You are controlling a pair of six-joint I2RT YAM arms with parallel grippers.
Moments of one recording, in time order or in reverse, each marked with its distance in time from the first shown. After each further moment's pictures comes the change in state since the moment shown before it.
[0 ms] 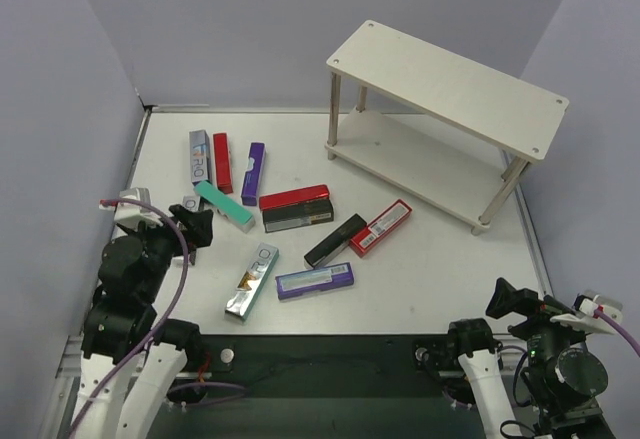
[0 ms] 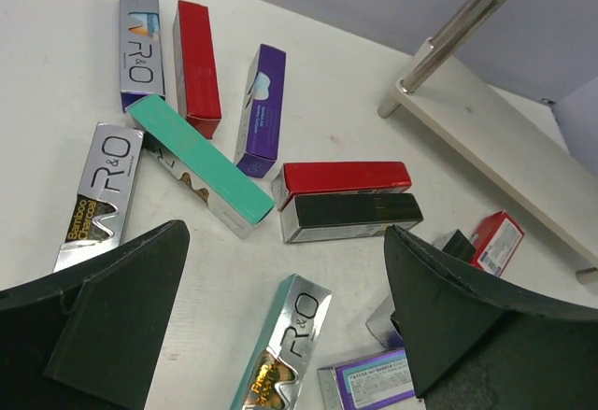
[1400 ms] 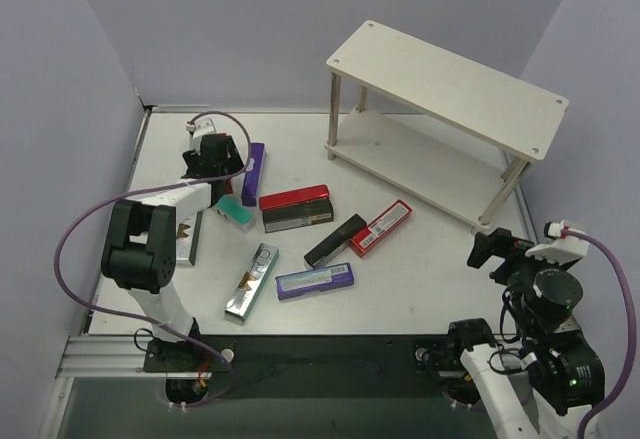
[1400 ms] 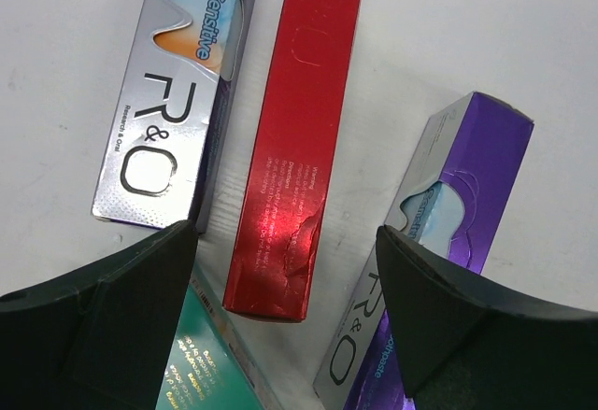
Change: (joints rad) left arm 0.027 1.410 0.285 0.709 -0.307 0.040; right arm 0.000 0.262 -0.072 0.260 -0.063 -0.012
